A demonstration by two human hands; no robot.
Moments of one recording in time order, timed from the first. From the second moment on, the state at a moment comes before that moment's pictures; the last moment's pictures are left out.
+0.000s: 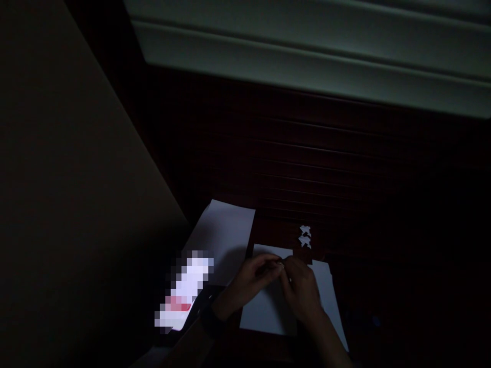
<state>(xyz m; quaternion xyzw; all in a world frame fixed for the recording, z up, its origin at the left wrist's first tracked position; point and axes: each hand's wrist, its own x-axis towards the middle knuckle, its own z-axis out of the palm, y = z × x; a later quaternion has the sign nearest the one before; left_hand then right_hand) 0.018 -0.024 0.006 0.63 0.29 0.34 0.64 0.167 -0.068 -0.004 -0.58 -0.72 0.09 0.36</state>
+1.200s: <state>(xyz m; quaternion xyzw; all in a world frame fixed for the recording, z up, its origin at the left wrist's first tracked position) 0.016 -0.027 0.003 0.69 0.34 0.35 0.53 0.158 -0.066 0.004 -0.52 -0.58 0.32 0.54</state>
